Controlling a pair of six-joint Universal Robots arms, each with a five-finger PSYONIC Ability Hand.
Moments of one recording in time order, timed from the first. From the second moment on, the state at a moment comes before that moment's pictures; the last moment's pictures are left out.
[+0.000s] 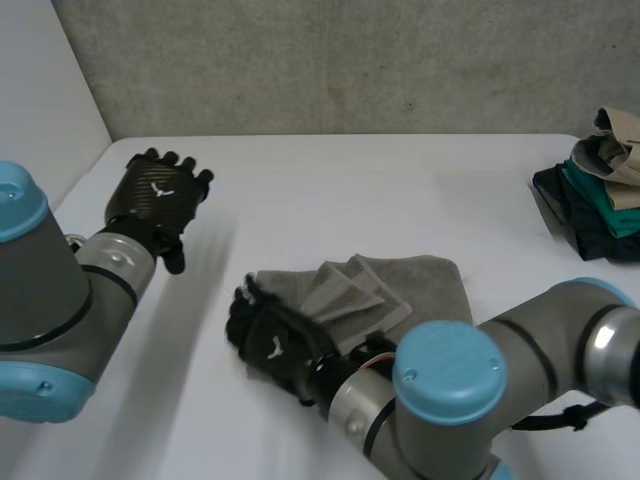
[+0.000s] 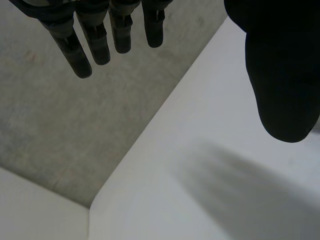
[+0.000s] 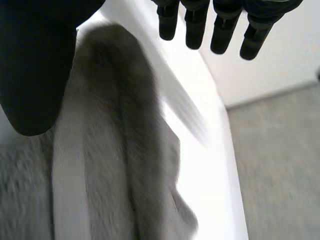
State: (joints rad) left arm 4.30 -1.80 -1.65 3.34 -1.62 3.76; right arm 2.41 -0.99 1.61 -0.40 1.26 2.14; left_hand 0.19 0.21 0.21 0.20 0.05; right_hand 0.23 0.22 0.23 0.24 0.06
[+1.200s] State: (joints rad) left arm 4.06 -2.29 -1.33 3.45 -1.84 3.70; right arm 1.98 -1.29 2.02 -0.40 1.41 2.54; left_hand 0.19 0.21 0.21 0.20 0.05; right_hand 0.46 0.46 0.46 0.47 0.30
